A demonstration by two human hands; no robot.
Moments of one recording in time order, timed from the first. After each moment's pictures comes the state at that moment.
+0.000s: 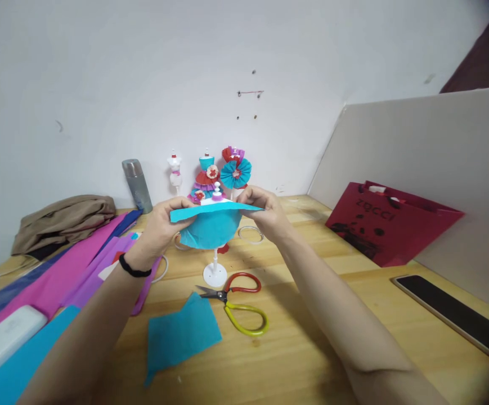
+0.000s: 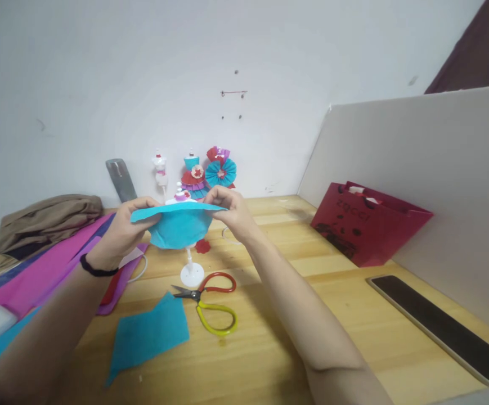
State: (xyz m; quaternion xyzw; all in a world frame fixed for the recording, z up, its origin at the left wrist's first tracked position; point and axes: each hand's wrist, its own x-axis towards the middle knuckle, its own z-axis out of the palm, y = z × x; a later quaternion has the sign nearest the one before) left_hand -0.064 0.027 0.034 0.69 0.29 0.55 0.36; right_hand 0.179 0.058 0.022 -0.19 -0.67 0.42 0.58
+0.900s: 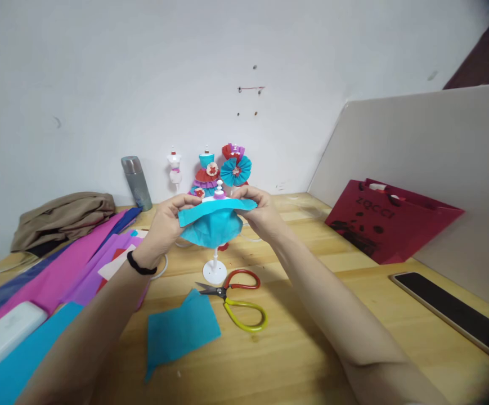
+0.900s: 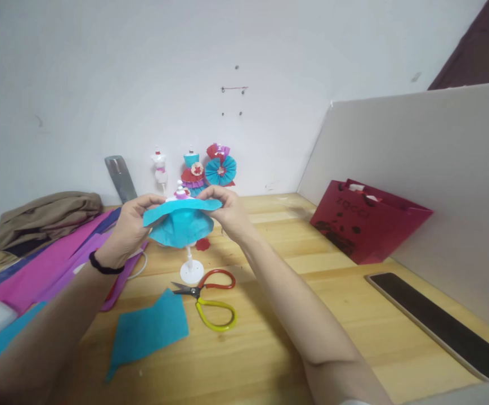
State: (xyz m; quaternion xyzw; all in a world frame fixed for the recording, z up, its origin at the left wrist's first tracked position) left_hand -0.050 0.033 0.021 0.64 0.29 0.58 0.41; right_hand 0.167 0.061 0.014 -0.22 -0.64 0.43 0.60
